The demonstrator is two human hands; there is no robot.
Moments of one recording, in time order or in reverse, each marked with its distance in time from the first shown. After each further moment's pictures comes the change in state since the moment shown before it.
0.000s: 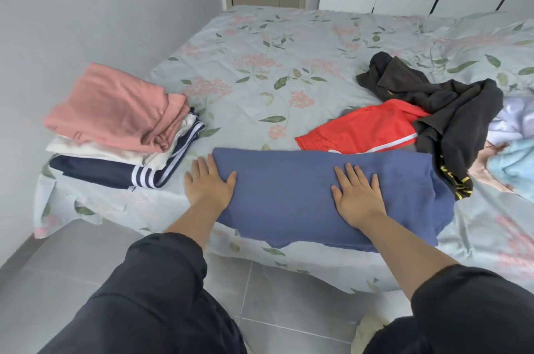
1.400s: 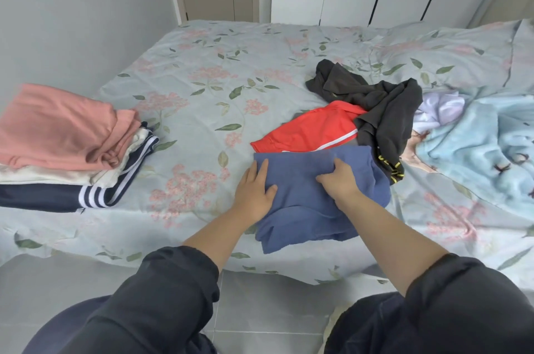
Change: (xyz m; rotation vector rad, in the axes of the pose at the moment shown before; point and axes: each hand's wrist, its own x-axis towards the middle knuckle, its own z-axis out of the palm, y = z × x) left_hand -0.069 0.137 0.005 -0.401 -0.166 0.548; right_hand -0.035 0.024 -0.074 1.102 0.147 0.363
